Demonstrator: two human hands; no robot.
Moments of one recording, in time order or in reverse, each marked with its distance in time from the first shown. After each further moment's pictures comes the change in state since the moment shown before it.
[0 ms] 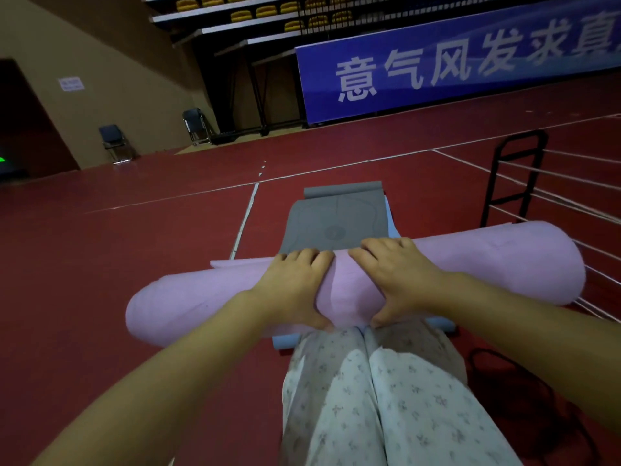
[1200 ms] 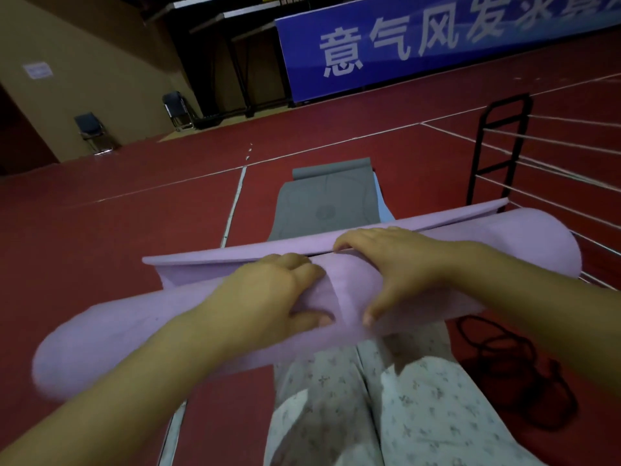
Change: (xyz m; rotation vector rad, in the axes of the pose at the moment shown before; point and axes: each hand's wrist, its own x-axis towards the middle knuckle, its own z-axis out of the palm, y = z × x) left_hand -0.065 0.030 -0.051 -0.101 0.079 0.163; right_hand -0.028 0.005 -0.013 0.446 -0.120 -0.100
